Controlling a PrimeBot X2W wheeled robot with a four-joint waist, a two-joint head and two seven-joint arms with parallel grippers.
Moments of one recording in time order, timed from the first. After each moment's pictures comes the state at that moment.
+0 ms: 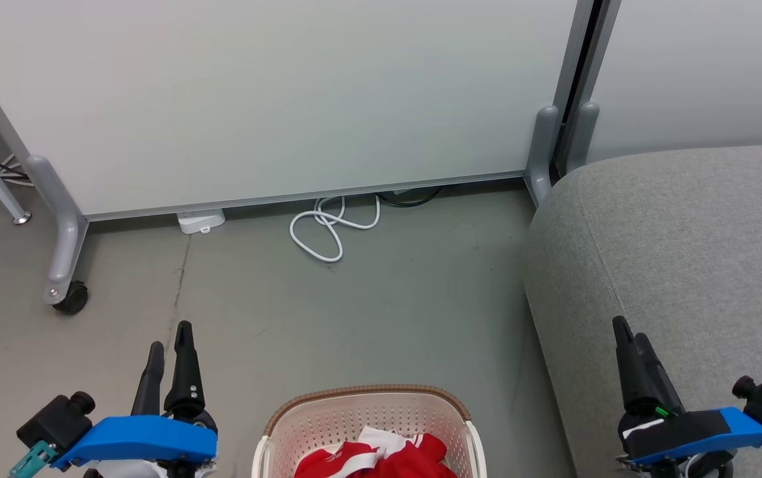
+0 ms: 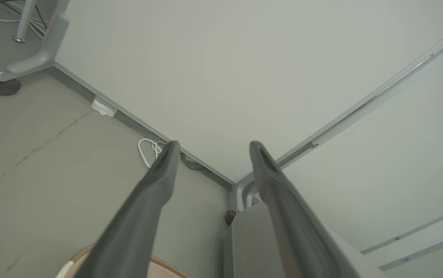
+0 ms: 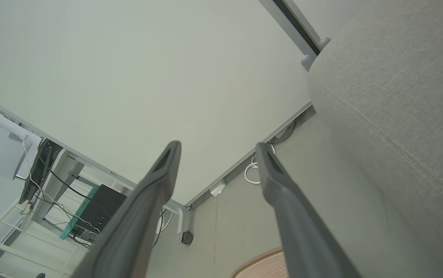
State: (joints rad) left arm -0.03 0.05 -0.01 0.23 -0.84 -0.09 -0.08; right arm -0.04 -0.04 -0.01 0.22 0.87 0.13 -0.08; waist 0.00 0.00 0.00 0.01
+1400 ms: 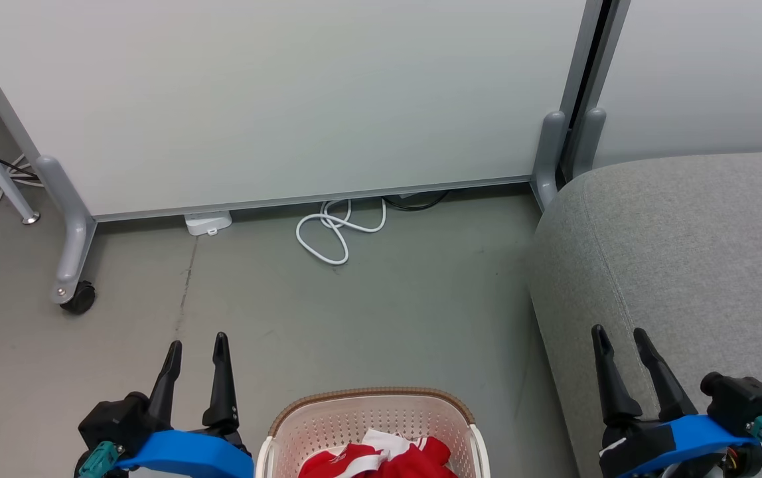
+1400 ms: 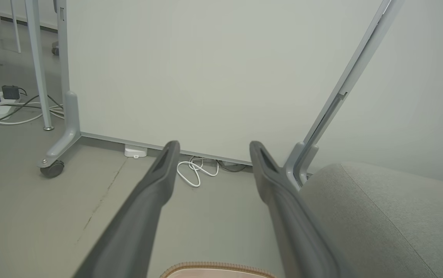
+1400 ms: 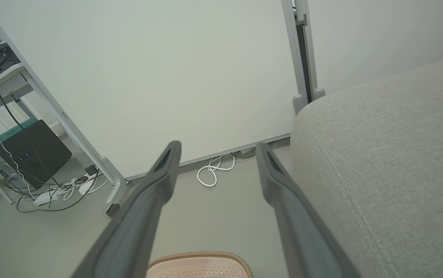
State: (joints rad) left arm -0.02 0.05 -0.08 0.27 -0.38 -0.08 -0.19; right arm -0.03 -0.04 0.01 0.22 0.40 0.13 -0.16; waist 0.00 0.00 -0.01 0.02
